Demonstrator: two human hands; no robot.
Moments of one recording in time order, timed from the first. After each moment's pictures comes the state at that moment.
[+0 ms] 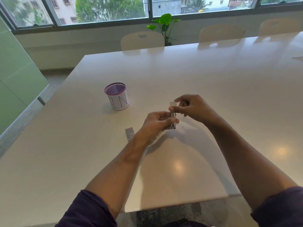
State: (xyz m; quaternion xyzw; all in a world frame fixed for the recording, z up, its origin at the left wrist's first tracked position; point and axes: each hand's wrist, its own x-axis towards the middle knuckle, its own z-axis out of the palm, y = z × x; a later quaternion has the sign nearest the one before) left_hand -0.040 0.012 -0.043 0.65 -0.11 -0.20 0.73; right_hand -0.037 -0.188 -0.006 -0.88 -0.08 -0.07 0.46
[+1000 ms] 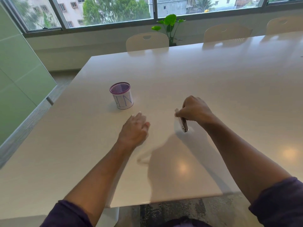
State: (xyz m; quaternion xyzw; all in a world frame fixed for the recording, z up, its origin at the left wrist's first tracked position) left_hand -0.040 0.086 -0.056 0.98 -0.12 -0.02 0.16; right_hand -0.034 -0.163 -0.003 -0.96 0.08 -0.02 0.26
